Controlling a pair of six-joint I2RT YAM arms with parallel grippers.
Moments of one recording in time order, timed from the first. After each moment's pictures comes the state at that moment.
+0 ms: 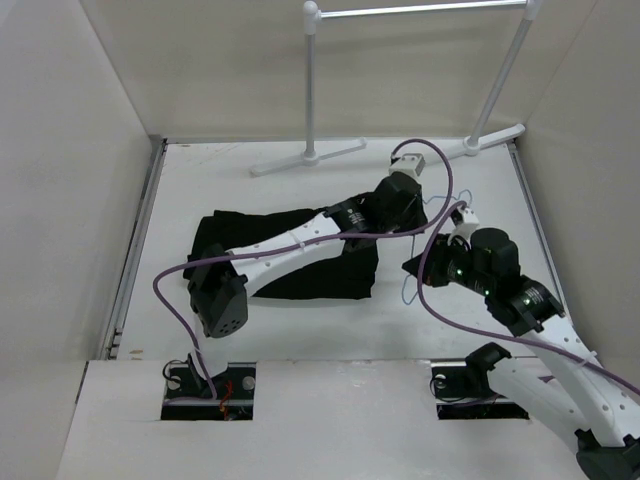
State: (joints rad) left arm -1.02 1.89 1.77 -0.37 -0.14 -0.67; right arm 0.49 0.70 0.76 -0.50 -0.24 0.56
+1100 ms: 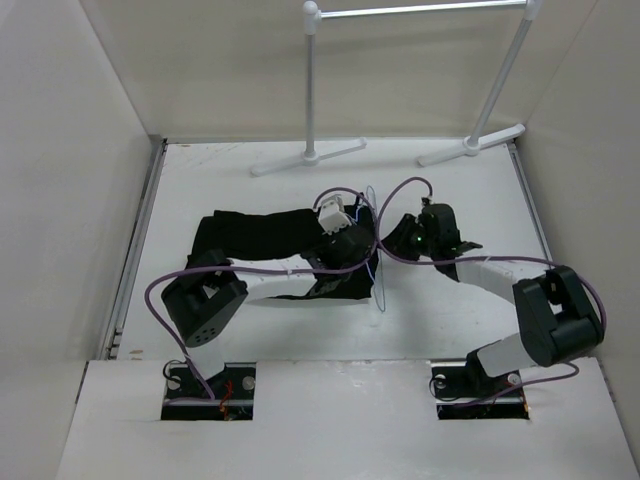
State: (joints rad) left arm -1.00 1.74 1.02 0.20 -0.66 -1.05; right arm 0.35 1.45 0.67 0.11 -0.26 0.82
